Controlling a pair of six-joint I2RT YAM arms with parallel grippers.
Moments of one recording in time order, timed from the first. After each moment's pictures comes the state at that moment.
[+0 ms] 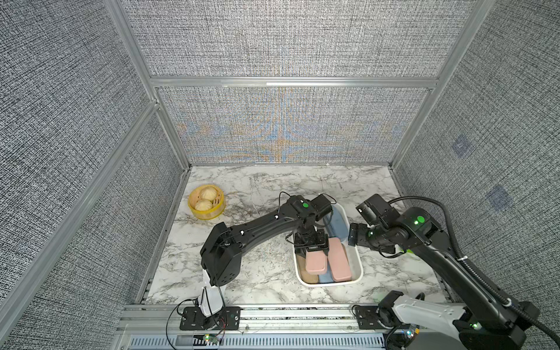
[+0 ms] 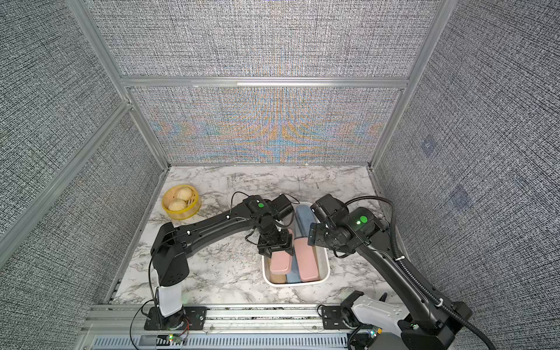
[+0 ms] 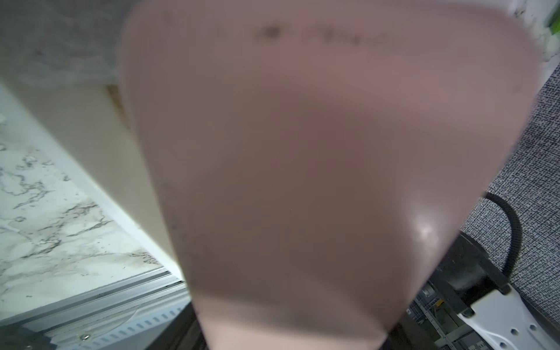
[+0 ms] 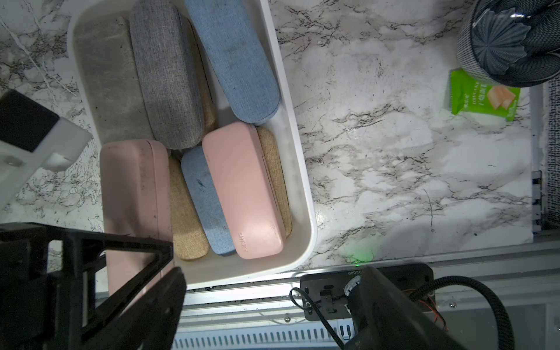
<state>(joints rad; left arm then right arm) -1.03 1.95 1.75 -1.21 0.44 -0.93 0.62 1.11 1.32 -1.46 0.18 0.78</state>
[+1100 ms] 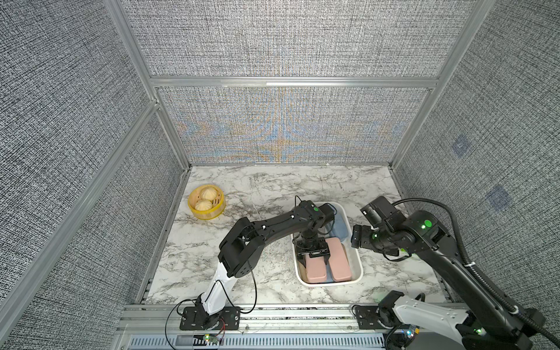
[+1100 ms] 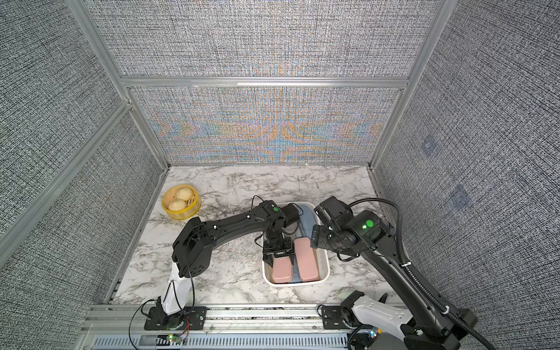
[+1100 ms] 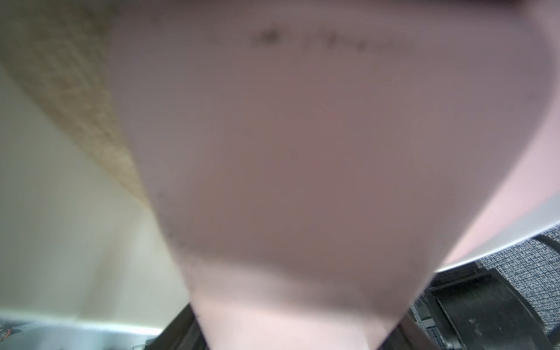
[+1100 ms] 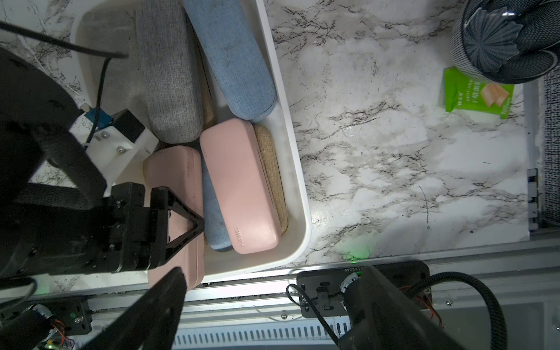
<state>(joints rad) -1.02 2.14 1.78 -1.25 0.50 -0.99 0.62 1.07 1.32 -1.49 0.19 0.77</state>
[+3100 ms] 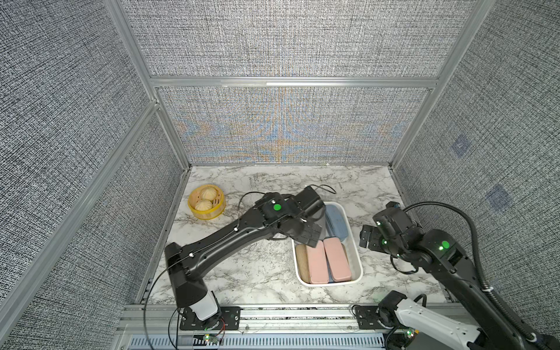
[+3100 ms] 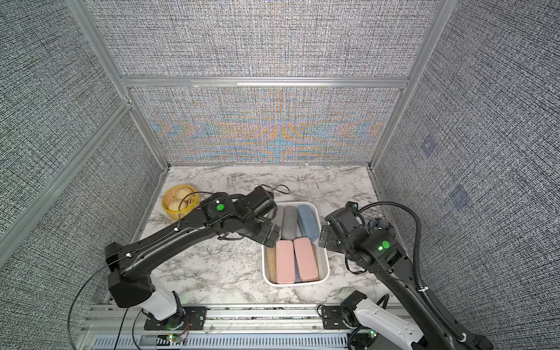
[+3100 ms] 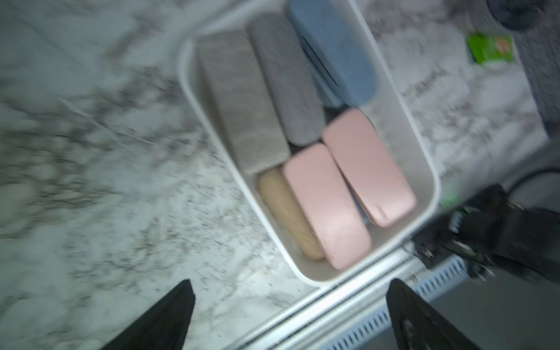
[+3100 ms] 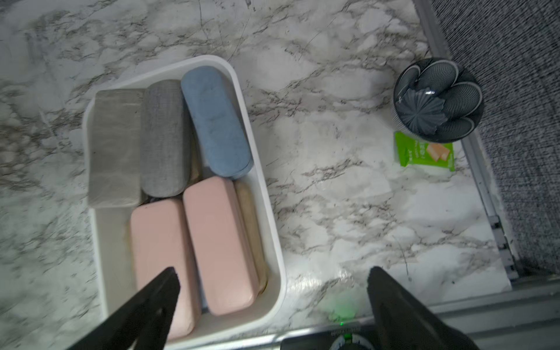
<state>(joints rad) -1.05 1.57 1.70 -1.22 -0.26 -0.54 0.62 0.87 1.03 -1.21 0.46 0.69</state>
